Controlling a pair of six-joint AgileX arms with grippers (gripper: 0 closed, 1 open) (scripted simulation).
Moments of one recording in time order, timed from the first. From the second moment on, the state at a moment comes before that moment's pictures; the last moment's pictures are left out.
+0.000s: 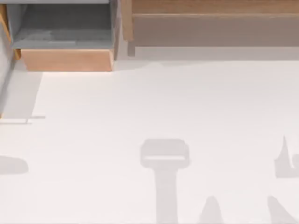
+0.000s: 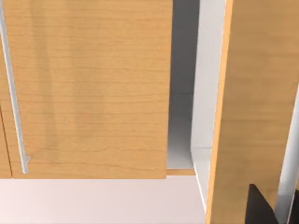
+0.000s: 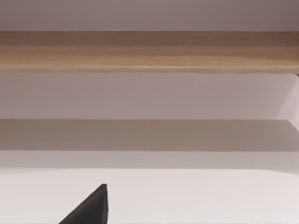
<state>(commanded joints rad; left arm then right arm) 0.66 2.02 0.52 1.49 0.70 1.59 0.00 0.00 0.00 0.00 0.00 0.00</state>
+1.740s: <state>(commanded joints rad) 0.46 2.23 0.96 1.24 0.50 1.58 0.00 0.00 0.00 0.00 0.00 0.00</state>
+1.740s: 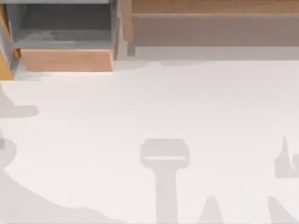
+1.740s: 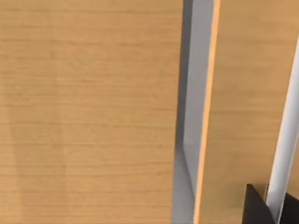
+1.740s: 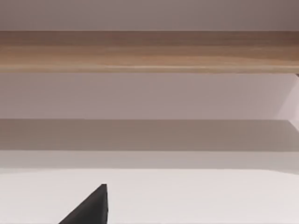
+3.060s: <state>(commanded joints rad) 0.39 2.36 1.25 1.08 0.43 1.57 0.00 0.00 0.00 0.00 0.00 0.00</state>
